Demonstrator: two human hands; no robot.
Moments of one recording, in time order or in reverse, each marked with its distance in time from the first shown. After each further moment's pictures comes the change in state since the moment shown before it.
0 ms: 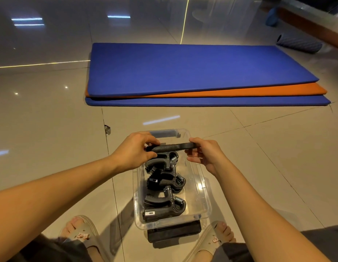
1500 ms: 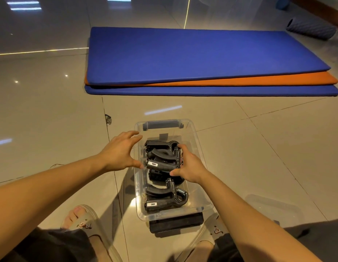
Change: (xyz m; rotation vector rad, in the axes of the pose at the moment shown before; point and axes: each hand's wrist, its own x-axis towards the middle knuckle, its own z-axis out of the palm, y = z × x) left_hand -0.020 -0.069 0.013 0.388 -0.228 -0.143; right_hand 0.015 0.085 0.021 -0.976 -0.227 -0.262
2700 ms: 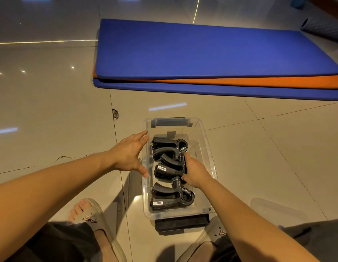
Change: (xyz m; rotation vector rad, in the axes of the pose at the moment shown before) left_hand -0.003 -0.004 0.006 -0.057 -0.178 0.044; right_hand 0.013 0.017 0.029 -0.339 -0.025 0.032
